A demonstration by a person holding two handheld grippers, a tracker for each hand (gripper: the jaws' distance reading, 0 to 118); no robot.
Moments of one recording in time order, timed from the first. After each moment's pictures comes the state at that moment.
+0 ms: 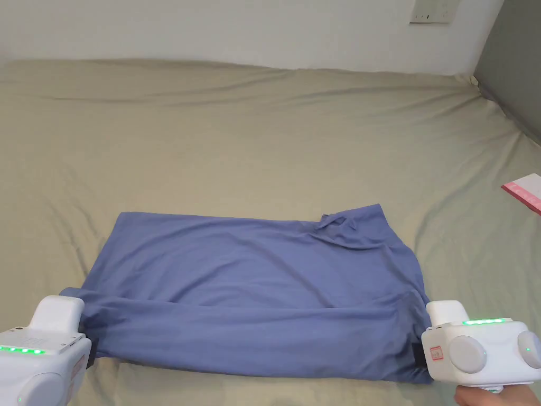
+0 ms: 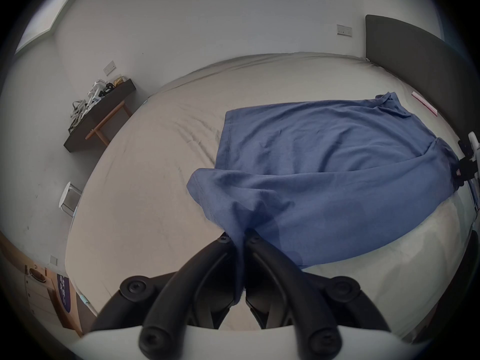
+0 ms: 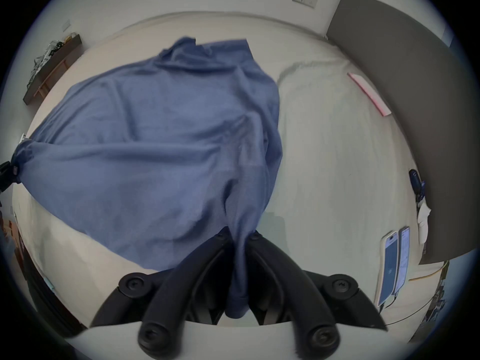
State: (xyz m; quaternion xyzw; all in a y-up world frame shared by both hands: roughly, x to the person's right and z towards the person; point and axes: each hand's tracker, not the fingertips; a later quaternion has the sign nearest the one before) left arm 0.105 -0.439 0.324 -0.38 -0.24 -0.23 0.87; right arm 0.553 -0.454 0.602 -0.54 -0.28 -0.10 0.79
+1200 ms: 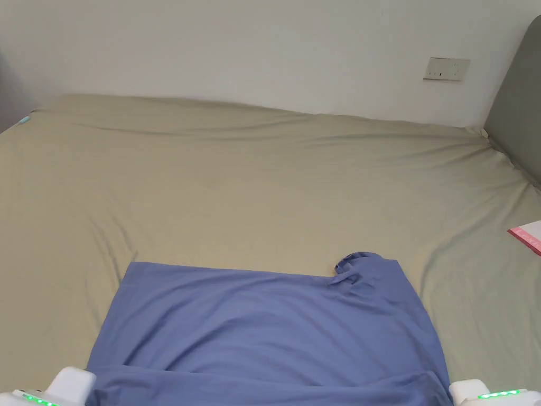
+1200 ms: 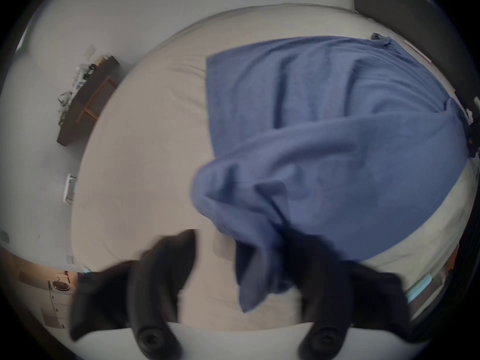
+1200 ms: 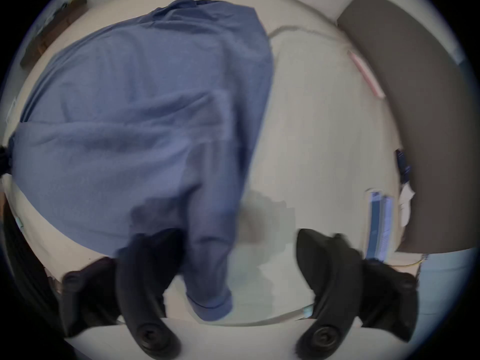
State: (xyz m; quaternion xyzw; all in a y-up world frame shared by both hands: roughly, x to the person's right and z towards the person) left arm 0.036 -0.487 0.365 -0.46 -0.21 -0.32 0.80; right arm 0.519 -0.470 0.665 -0.63 -0.28 -0.02 0.72
